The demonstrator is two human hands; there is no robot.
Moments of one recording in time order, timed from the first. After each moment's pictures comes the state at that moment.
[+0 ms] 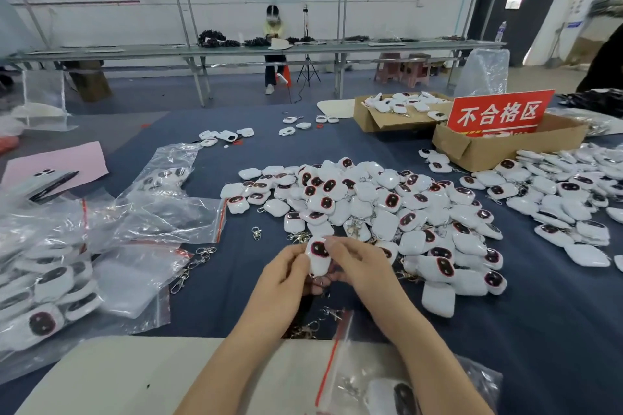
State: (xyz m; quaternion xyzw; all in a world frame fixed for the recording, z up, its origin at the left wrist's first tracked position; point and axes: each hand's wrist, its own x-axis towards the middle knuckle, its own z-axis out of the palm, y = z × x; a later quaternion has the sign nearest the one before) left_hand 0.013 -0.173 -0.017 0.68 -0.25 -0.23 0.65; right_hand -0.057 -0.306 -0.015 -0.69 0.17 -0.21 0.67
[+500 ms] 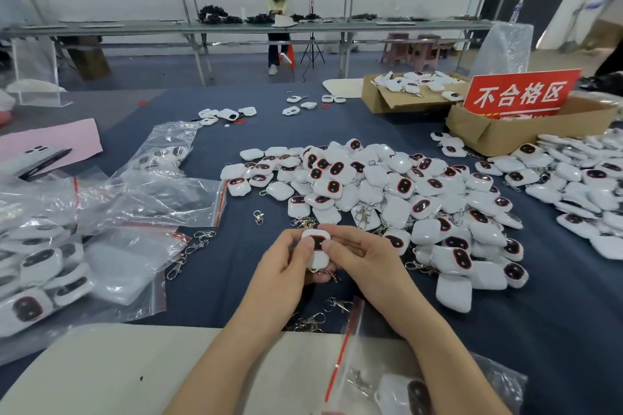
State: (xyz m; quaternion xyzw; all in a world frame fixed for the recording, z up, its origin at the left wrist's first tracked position) left_hand 0.019 -0.174 -0.027 0.65 -0.24 -0.23 0.69; right_hand -0.056 -0.306 -0.021 -0.73 0.11 -0.20 0.64
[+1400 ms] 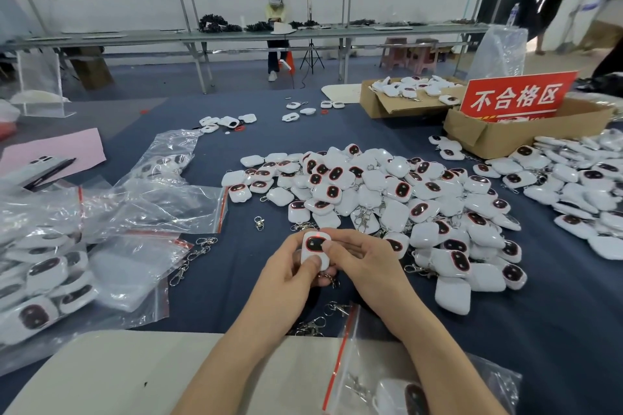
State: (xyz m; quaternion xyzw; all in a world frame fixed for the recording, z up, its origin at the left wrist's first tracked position) left_hand 0.015 -0.172 -0.021 0.67 -0.27 -0.24 0.65; right_hand -0.058 -0.300 -0.012 -0.70 0.12 -0.22 0.67
